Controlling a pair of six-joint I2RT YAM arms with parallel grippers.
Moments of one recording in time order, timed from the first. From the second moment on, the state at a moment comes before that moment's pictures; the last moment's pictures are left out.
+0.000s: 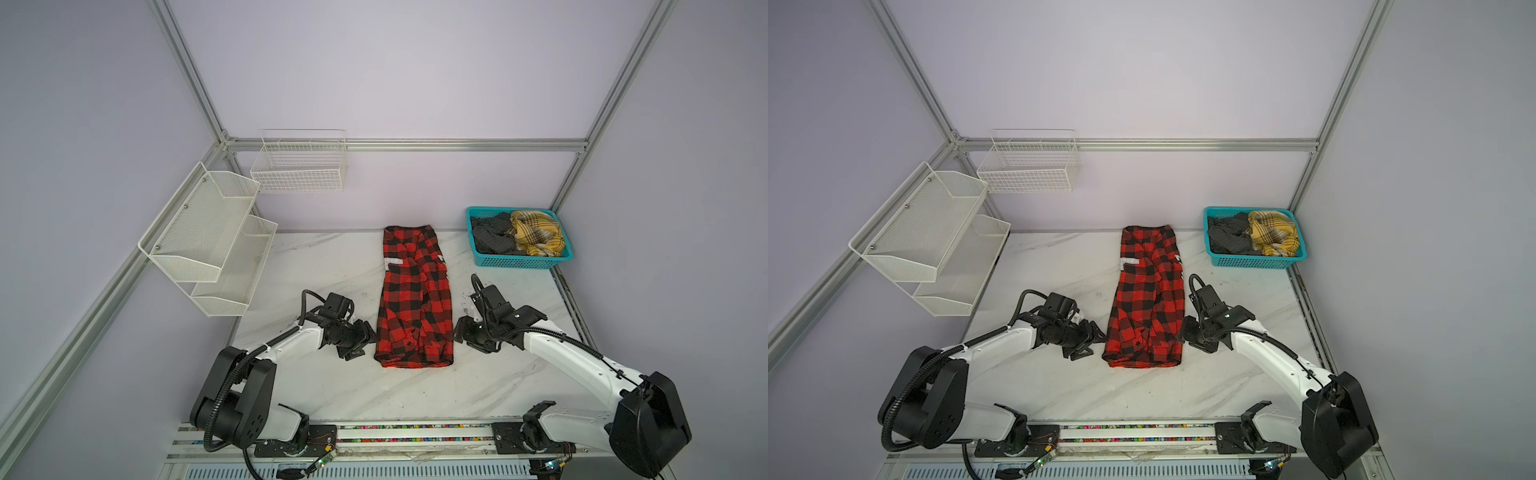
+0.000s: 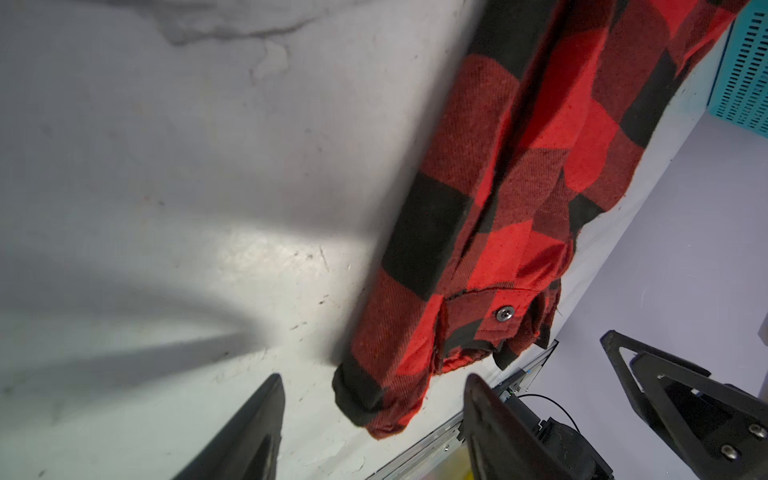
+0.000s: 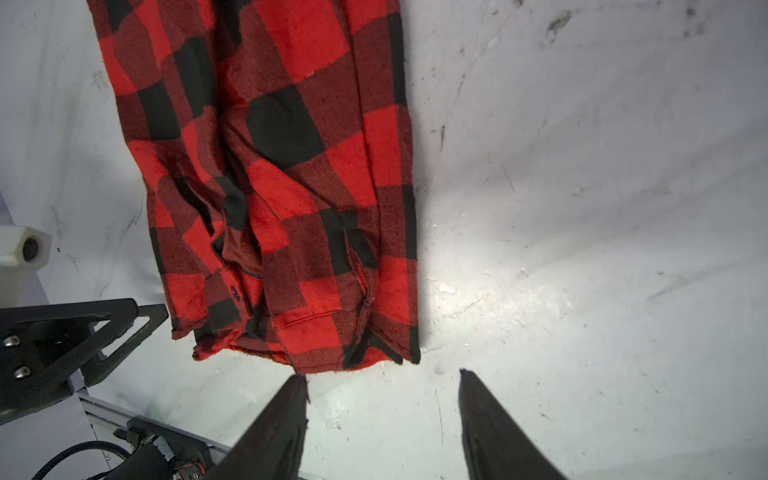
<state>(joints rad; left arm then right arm) -0.35 1.42 0.70 -0.44 0.51 -0.88 0.53 1.24 0.82 -0.72 -0.19 0.82</state>
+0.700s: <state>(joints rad) -0.35 1.53 0.70 -0.37 0.58 -0.89 0.53 1.27 0.69 -0.57 -0.26 0.86</state>
